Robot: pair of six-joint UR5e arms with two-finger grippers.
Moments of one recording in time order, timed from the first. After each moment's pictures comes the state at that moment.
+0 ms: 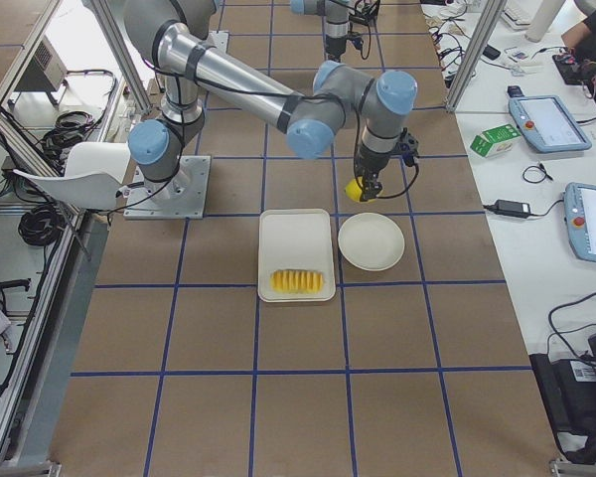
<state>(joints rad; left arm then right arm) -1.77 -2.04 -1.76 -0.85 1.36 -0.35 1.08 -1.30 1.43 -1.66 -1.60 -0.60</state>
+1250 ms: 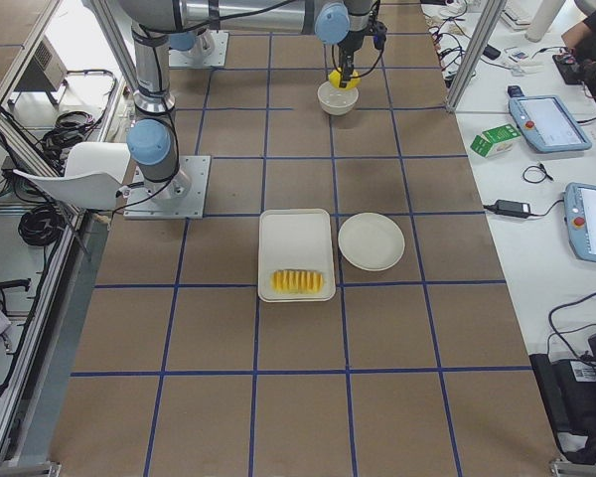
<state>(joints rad) -1.59 -1.71 -1.65 -1.31 1.53 0.04 1.77 -1.29 1.44 -1.68 -1.53 0.20</state>
